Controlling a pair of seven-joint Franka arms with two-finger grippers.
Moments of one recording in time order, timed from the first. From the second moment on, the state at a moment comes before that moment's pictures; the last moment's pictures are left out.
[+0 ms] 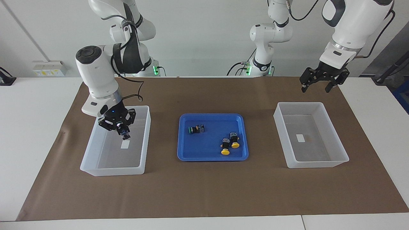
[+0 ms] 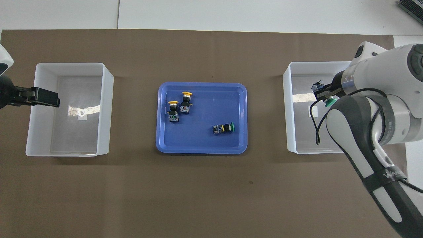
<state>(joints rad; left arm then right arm) -0.05 -0.03 -0.02 -1.63 0.00 1.66 0.02 0.18 0.16 -0.13 -1.86 0.02 2.16 -0.33</state>
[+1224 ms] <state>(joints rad) -0.05 -0.03 -0.02 -1.63 0.00 1.66 0.02 0.10 0.24 -0.12 -1.97 0.03 2.44 -0.24</state>
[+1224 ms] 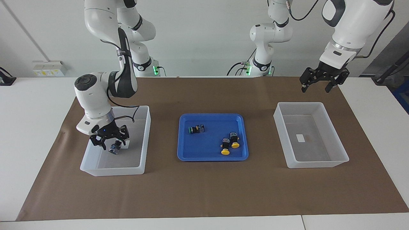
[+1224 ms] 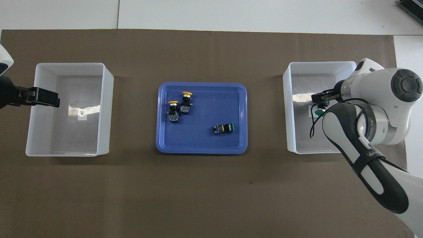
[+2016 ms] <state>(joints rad) -0.05 -0.03 -0.02 -1.63 0.00 1.66 0.02 0.44 0.20 -0.09 -1.84 0.04 2.29 0.84</state>
